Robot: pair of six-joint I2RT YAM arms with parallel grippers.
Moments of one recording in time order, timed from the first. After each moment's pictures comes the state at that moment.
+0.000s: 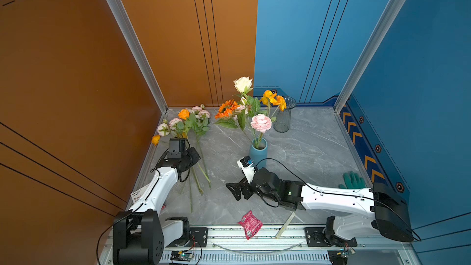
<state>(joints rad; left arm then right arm) 0.03 1.16 0.73 -0.42 0.17 -0.65 1.20 1.39 0.83 0.09 0.16 0.45</state>
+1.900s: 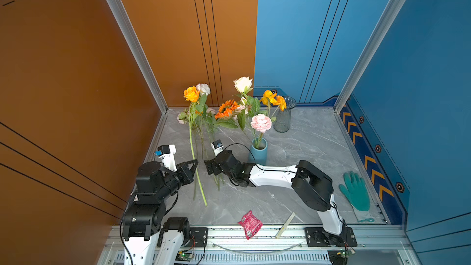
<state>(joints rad) 0.01 0.48 0.88 -0.83 0.45 -0.60 1.09 2.10 1.44 0.17 0.32 0.38</state>
